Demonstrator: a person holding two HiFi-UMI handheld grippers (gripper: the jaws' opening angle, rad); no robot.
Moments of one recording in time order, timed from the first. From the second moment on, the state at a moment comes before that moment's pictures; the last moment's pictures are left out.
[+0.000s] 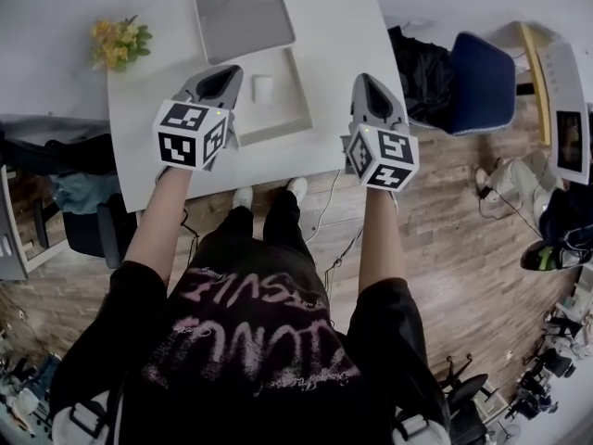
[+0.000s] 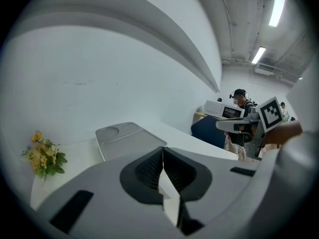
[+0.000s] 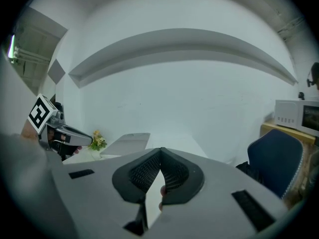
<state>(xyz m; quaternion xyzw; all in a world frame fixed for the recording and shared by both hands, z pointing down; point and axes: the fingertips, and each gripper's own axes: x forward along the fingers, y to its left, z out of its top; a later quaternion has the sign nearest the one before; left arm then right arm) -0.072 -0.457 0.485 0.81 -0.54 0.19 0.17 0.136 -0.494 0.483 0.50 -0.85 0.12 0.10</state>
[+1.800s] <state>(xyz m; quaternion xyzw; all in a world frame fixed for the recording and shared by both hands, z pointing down) -0.039 -0.461 0.624 0.68 -0.48 0.39 0.40 0.149 -0.516 0.543 0.49 -0.85 0.16 0.14</state>
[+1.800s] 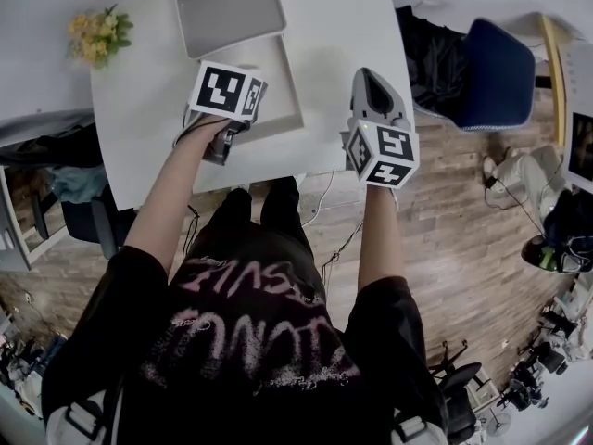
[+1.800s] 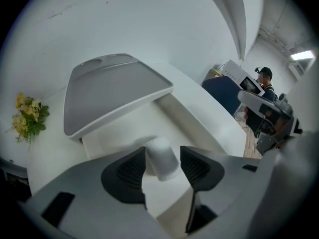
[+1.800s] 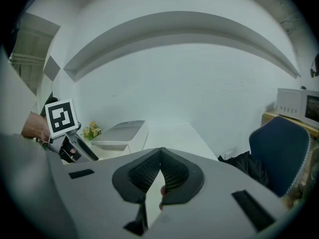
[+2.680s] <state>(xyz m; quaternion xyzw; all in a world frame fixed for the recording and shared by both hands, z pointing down) -0.037 -0.469 0.635 0.65 -0.46 0.42 0.43 0.151 -0.531 0.549 0.49 -0.85 0.16 0.14</state>
